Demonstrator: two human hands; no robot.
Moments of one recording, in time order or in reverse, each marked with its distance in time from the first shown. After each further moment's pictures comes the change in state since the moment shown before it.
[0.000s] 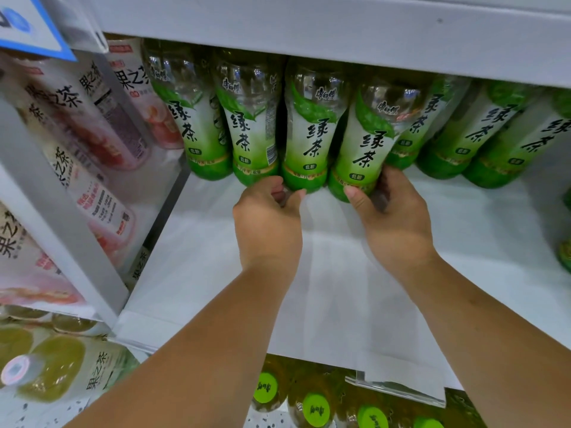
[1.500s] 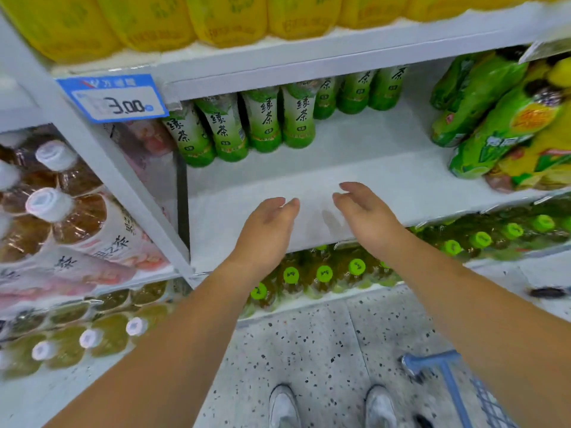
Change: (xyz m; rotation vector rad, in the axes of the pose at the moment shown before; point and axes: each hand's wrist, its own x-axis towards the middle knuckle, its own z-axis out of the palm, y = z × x) left_hand -0.081 0.060 -0.146 0.075 -0.873 -0.304; right_hand -0.168 -0.094 -0.032 0.067 -0.006 0.585
